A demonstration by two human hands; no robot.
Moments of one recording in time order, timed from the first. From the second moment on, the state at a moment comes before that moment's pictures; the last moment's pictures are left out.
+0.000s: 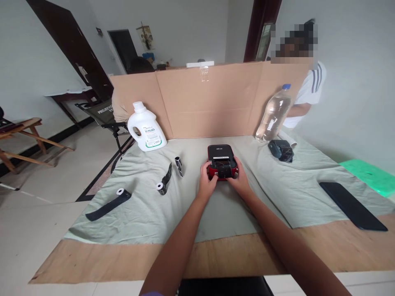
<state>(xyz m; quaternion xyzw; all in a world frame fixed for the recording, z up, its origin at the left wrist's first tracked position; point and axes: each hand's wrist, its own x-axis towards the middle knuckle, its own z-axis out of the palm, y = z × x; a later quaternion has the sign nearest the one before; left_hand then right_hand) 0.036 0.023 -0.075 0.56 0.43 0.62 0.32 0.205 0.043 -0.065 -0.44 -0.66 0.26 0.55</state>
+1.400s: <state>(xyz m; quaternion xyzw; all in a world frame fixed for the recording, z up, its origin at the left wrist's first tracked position) 0.011 0.036 -0.068 0.65 0.42 0.56 0.30 0.206 0.040 -0.058 -0.47 -0.66 0.27 0.52</state>
